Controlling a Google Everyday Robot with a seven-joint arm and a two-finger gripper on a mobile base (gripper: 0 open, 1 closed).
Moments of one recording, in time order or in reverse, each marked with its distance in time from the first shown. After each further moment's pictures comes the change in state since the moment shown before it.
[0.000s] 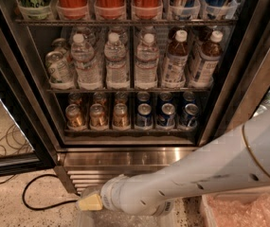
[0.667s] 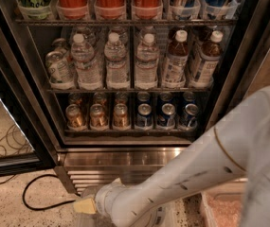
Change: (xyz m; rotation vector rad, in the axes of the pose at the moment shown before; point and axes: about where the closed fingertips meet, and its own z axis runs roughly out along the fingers) arm 0.006 0.011 0.023 0.033 -0.065 0.040
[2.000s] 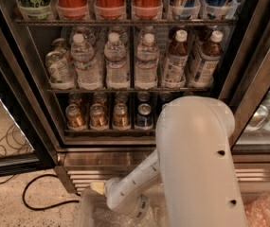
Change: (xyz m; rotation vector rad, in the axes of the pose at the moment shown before) arm 0.039 -0.118 0.137 0.257 -0.039 0.316
